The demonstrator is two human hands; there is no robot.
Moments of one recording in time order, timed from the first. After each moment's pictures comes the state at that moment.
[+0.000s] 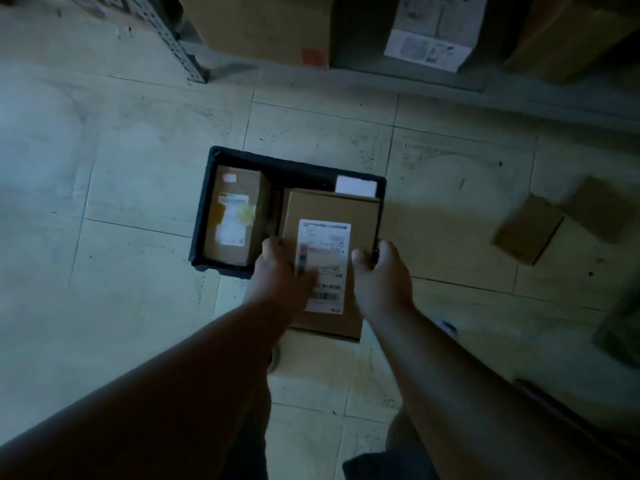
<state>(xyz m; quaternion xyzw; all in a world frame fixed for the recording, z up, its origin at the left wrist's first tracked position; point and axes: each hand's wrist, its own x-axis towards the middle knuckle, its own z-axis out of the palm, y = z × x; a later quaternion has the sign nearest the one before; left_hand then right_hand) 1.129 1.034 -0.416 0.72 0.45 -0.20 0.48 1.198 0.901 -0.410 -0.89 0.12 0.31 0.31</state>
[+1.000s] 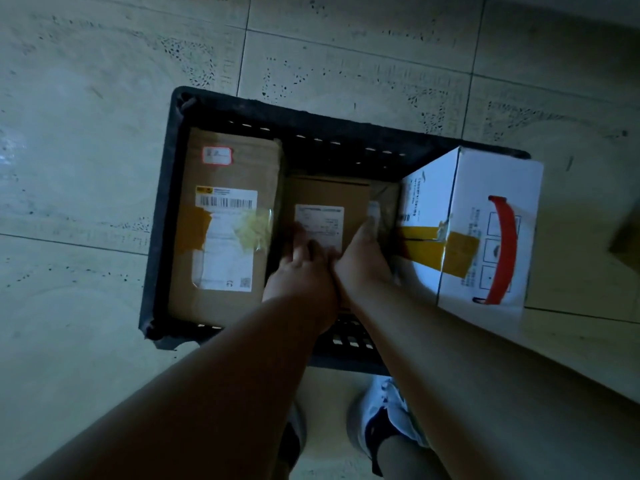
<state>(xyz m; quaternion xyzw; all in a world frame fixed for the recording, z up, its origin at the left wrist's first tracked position) 1.158 1.127 -0.713 0.86 0.17 -0.45 0.19 1.217 1.053 -0.734 -0.88 0.10 0.43 0.17</state>
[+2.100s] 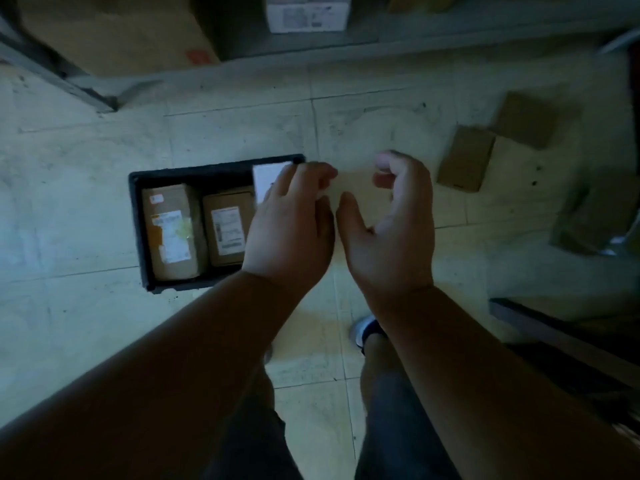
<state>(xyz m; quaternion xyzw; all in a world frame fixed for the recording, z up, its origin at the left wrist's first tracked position) 1.220 0.907 -0.314 0.91 0.06 -0.03 0.40 1.227 0.789 -0.300 -0.90 0.05 -0.02 0.44</state>
